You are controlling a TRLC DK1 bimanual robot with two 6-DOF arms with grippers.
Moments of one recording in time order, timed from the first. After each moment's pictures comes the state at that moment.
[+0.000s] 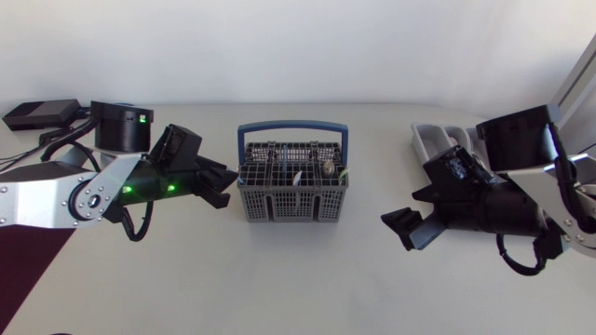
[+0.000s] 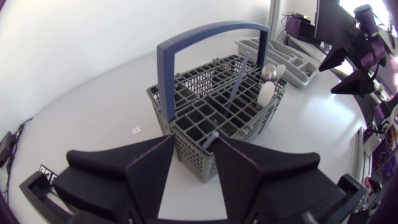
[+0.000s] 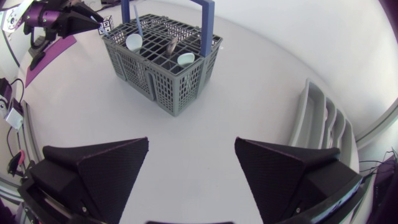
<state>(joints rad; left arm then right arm) -0.30 1.45 0.72 0.13 0.29 0.23 0.32 1.10 0.66 -0.38 -0.13 -0.25</state>
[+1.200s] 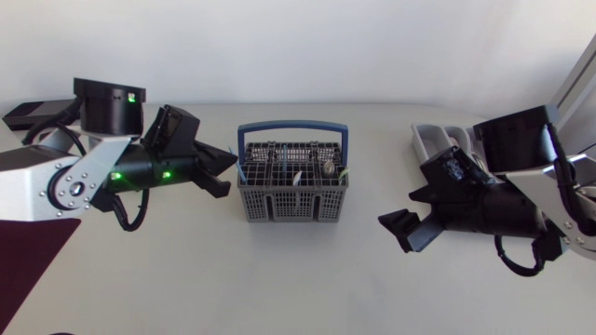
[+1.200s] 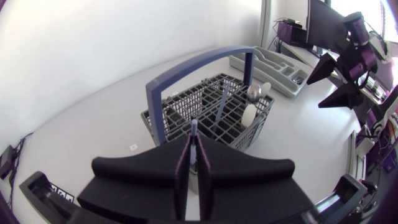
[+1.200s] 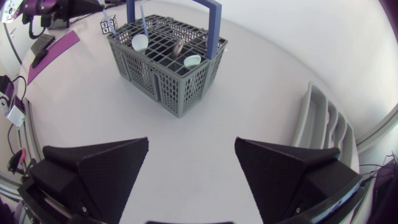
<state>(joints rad) -0.34 1.37 0.78 0.05 0.31 0.23 0.34 1.09 0.66 -0.38 -0.13 -0.25</state>
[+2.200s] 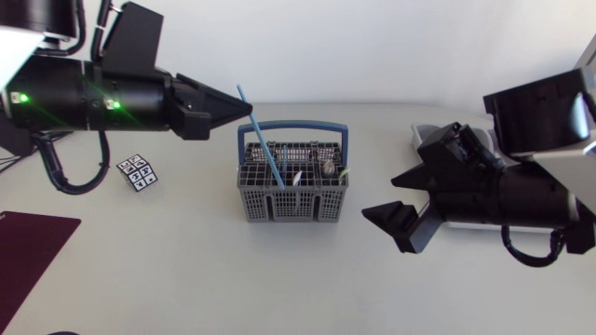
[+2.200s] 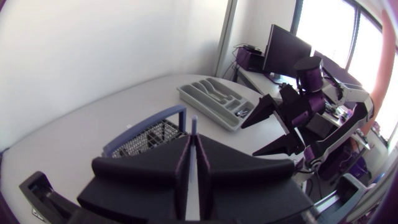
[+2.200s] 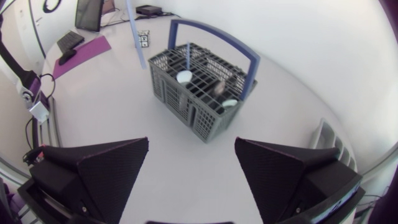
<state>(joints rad) -0.43 1.22 1.08 -0.34 0.51 0.07 0.47 1.03 0.77 -0.48 -0.20 -0.26</state>
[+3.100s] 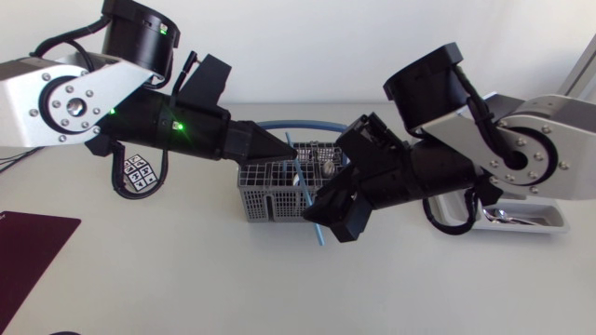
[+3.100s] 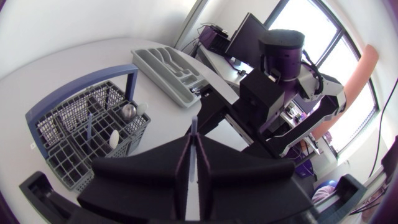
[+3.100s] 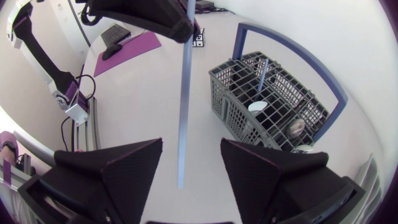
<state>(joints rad) -0.46 1.44 1.12 -0.36 0.80 -0.03 0.61 1.35 0.97 -0.45 -0.41 -0.23</state>
